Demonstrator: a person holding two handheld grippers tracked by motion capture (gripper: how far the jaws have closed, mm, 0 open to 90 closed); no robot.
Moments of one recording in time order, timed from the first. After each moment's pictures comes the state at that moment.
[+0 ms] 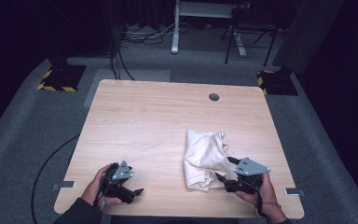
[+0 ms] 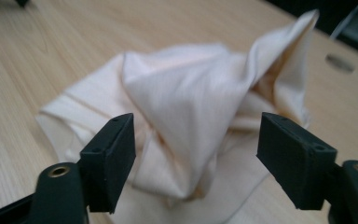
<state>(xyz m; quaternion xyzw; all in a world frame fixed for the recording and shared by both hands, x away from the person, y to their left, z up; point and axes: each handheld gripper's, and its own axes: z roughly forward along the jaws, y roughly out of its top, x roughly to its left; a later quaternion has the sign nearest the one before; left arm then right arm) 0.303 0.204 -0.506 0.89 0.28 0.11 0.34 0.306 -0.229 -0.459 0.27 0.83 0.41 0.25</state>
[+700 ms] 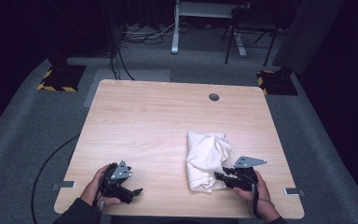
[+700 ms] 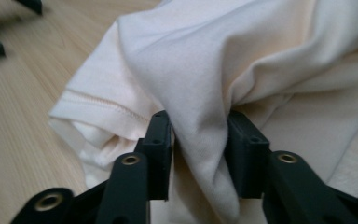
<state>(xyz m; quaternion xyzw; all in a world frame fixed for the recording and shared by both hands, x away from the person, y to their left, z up) 0.303 0.209 -0.507 0.89 0.29 0.11 0.34 0.327 -0.237 -0.498 0.37 0.82 0.43 0.08</state>
